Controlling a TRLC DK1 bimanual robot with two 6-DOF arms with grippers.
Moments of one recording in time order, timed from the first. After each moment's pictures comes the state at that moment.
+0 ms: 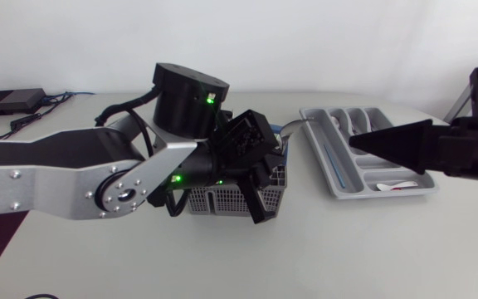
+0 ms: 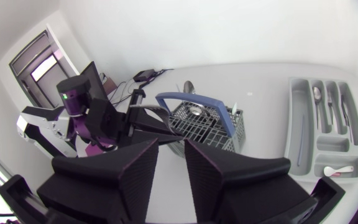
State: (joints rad) left arm -0.84 1.54 0.98 0.10 0.17 0.47; right arm 0.08 0.83 0.82 -0.53 -0.77 0.14
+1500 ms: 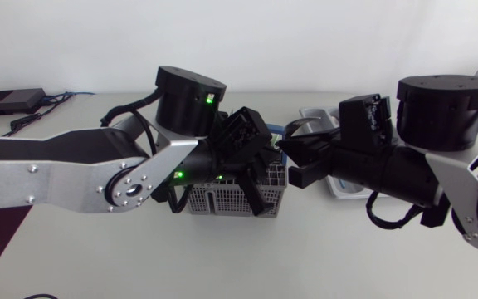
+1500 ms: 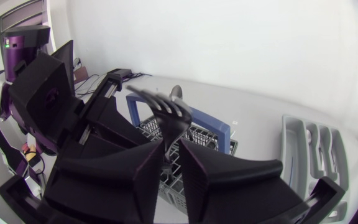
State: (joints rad) left arm -0.81 1.57 0.98 0.13 0.17 0.42; right arm 0.56 1.09 0.64 0.10 -0.14 0.11
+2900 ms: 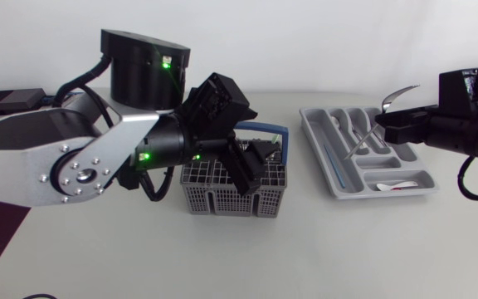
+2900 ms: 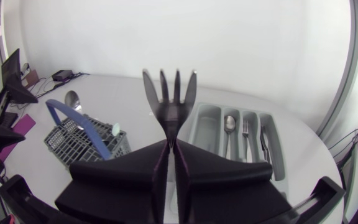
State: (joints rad) left arm -0.77 1.45 0.98 0.09 0.17 0.38; right arm -0.09 1.11 0.79 -0.16 -0.40 -0.14
